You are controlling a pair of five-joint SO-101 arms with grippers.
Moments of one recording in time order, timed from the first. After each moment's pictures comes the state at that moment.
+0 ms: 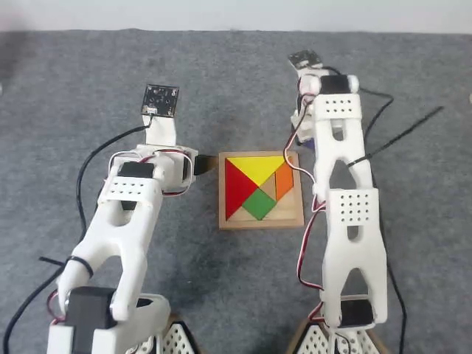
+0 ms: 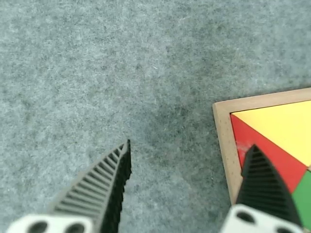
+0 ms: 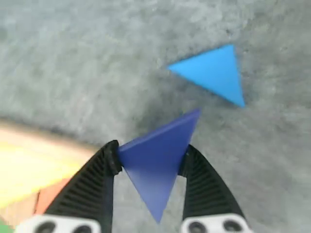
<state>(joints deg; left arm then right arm) -1.8 -13.7 46.0 38.6 2.6 -8.4 64.0 -74.0 98.7 18.9</state>
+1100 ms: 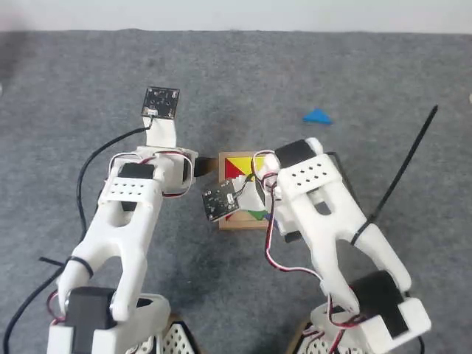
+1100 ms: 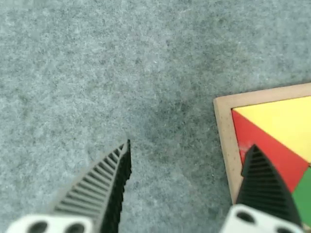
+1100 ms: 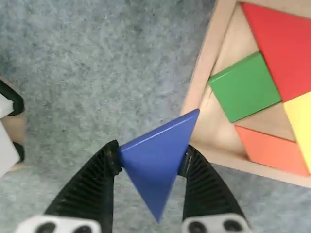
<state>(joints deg) -1.8 -13.7 46.6 38.6 2.6 -29.0 -7.0 21.6 86.6 80.9</state>
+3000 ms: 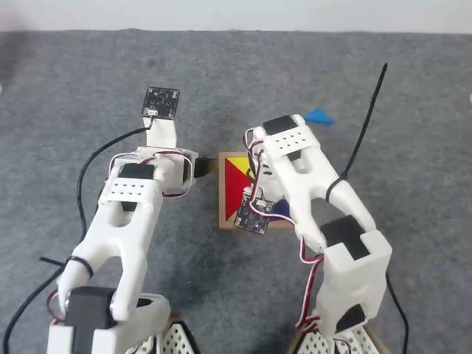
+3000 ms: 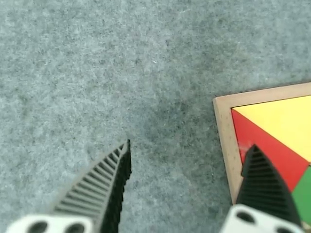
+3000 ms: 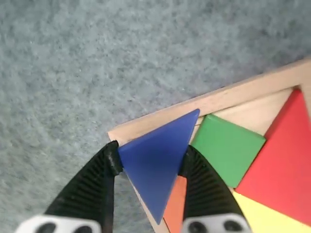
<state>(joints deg) -1.8 -13.7 46.9 38.6 2.6 -25.8 20.0 1.1 88.0 136.1</state>
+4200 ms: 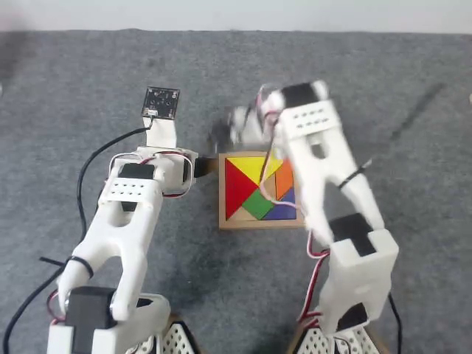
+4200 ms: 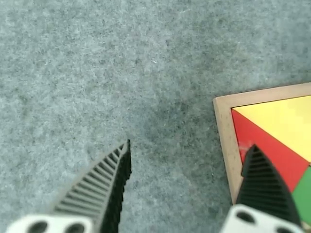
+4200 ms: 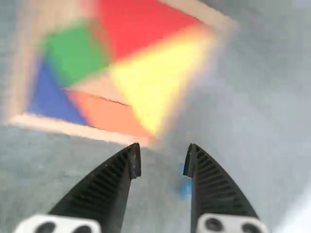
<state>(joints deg) -1.8 -13.7 46.9 38.6 2.6 -19.6 20.7 -25.2 79.7 82.6</state>
